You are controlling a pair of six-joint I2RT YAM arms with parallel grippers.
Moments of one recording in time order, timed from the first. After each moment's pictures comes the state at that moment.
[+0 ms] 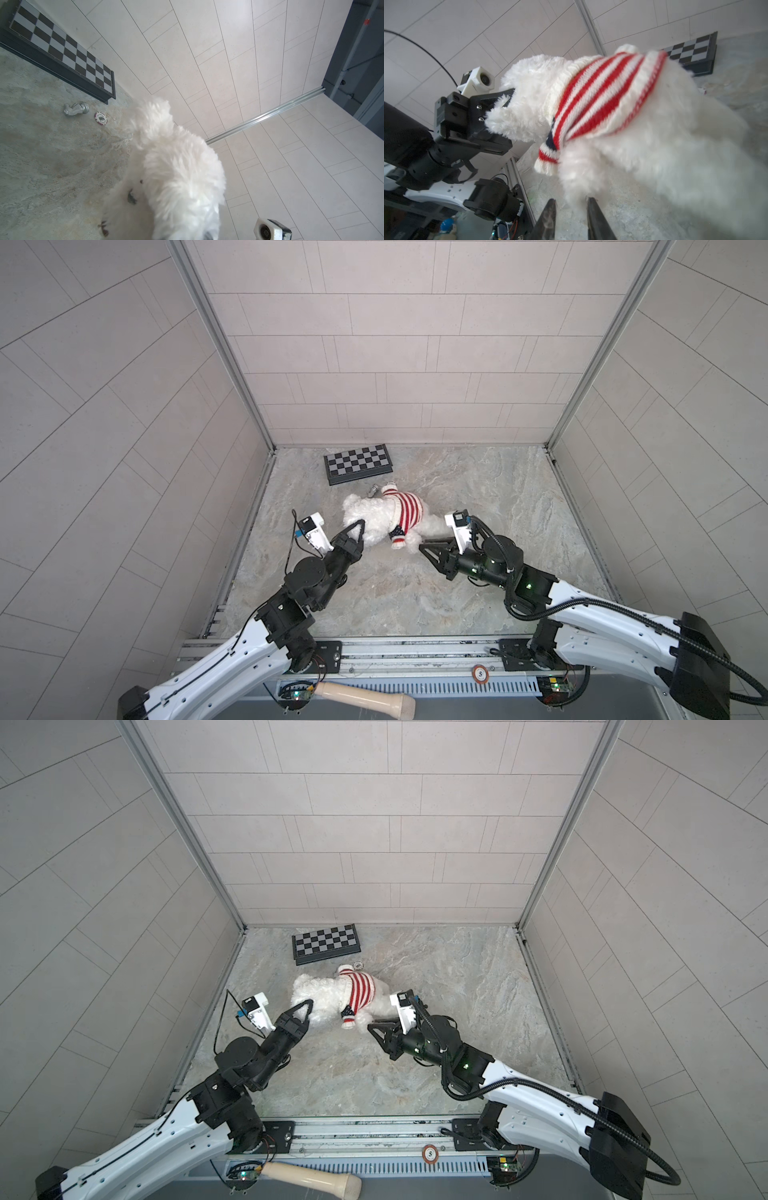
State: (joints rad) left arm -0.82 0.50 0.39 0.11 -0.43 -1.07; right arm 0.88 0.90 0.52 0.20 -0.11 0.55
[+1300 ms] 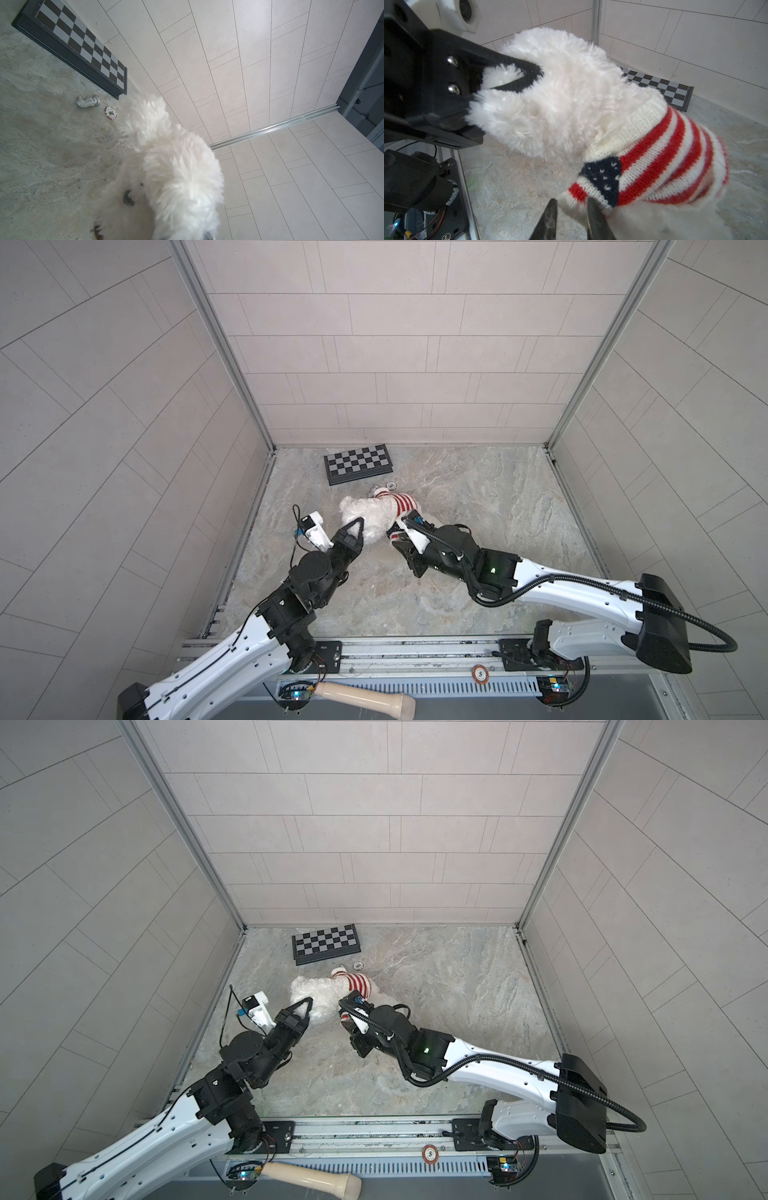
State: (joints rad) left arm -0.82 0.56 0.43 0.06 -0.44 -1.18; right arm 1.07 1.26 0.90 -0.03 0.17 0.16
